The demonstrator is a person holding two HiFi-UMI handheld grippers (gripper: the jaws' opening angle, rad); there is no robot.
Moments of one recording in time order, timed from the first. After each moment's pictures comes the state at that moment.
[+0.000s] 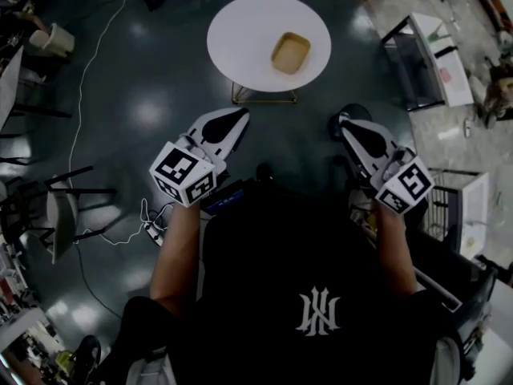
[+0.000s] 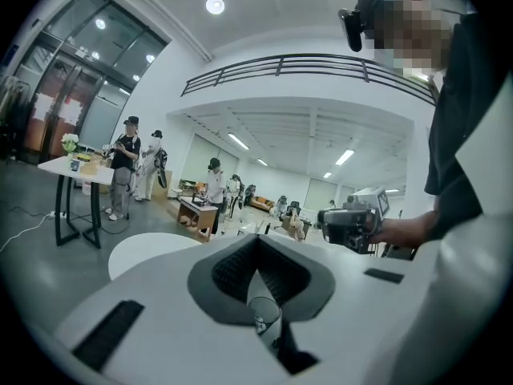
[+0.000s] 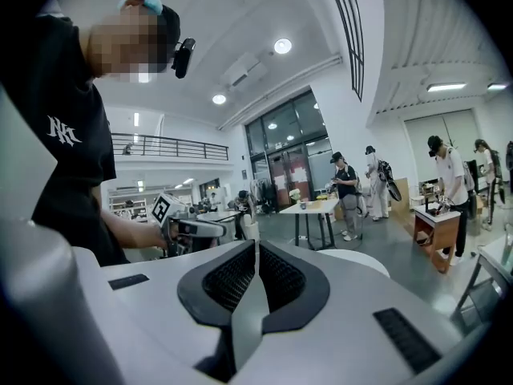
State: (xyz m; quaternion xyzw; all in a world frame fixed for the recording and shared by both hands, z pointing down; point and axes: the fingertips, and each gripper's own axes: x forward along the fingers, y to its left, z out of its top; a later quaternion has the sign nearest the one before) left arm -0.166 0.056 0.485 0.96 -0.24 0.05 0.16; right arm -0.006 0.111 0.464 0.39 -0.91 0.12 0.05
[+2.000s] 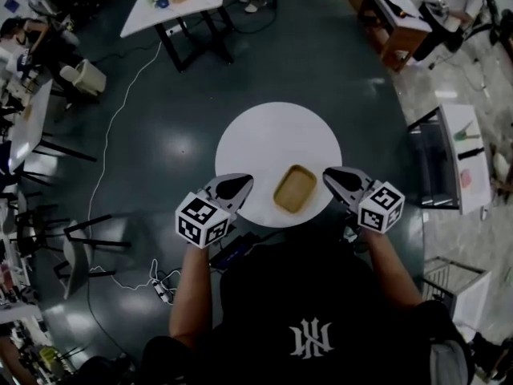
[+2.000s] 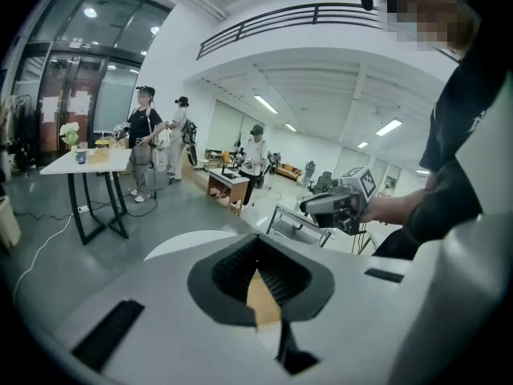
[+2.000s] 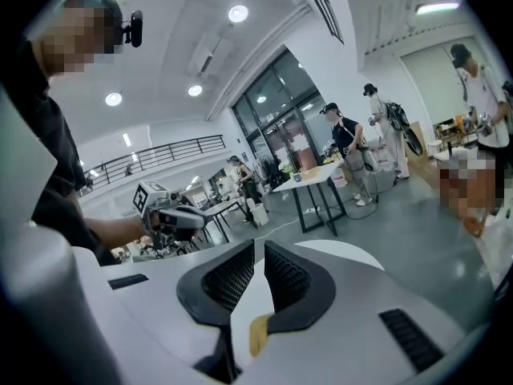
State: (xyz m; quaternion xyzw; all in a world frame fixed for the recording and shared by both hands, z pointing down) left arm -0.080 -0.207 0.545 0.91 -0.30 0.19 0.20; right arm 0.088 -0.212 0.565 0.30 -0.92 0.25 0.07
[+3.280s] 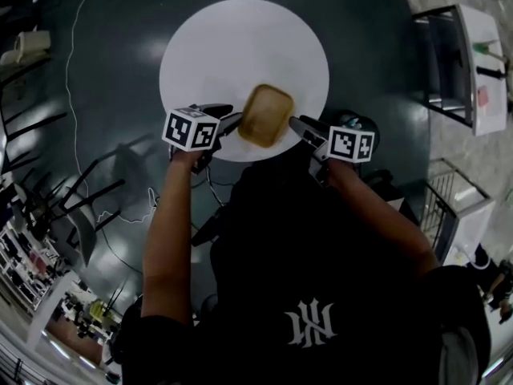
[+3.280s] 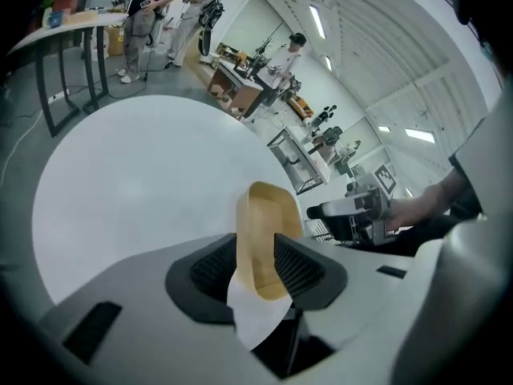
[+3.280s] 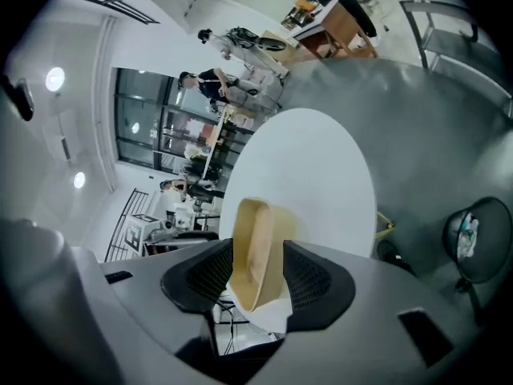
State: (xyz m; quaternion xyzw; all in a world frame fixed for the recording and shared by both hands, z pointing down) left arm -0.034 -0.214 0.780 0.78 -0.18 0.40 0.45; right arm 0.106 -0.170 0.795 0.37 -0.65 0.67 0.01
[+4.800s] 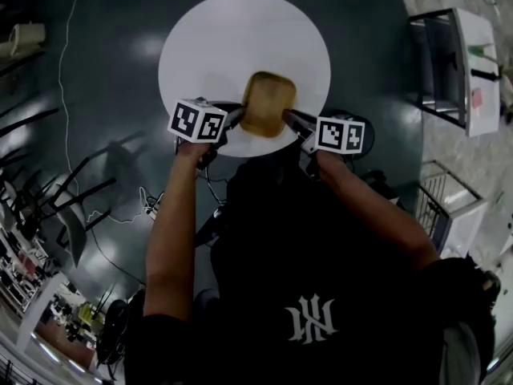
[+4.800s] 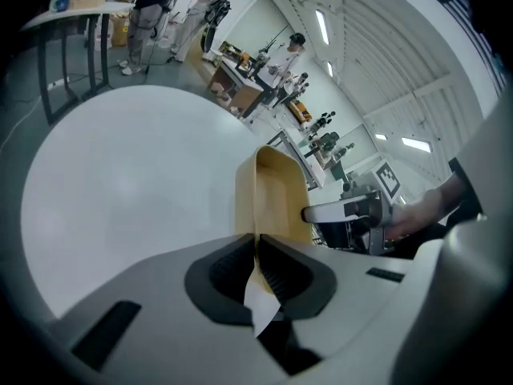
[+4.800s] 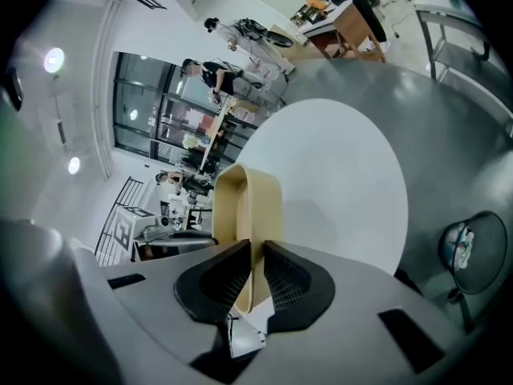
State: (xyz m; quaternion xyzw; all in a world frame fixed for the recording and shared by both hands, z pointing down) left arm -0.022 -0.202 0.784 0.78 -0.16 0.38 0.48; right arm 0.076 -0.178 0.796 0.37 -0.66 0.65 0.05
